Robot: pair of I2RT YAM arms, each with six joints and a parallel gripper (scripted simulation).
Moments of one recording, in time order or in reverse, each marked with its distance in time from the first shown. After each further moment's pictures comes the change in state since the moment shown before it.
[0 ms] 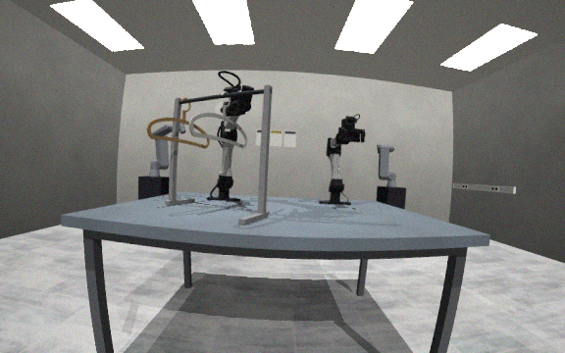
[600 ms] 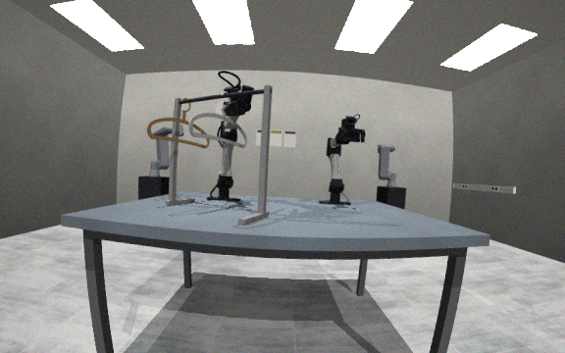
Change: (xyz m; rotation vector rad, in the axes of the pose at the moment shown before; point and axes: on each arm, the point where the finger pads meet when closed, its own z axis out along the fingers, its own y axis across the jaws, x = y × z) left arm 0.000 0.000 0.000 0.000 0.000 0.000; right arm 0.000 0.000 0.000 -0.001 0.000 0.001
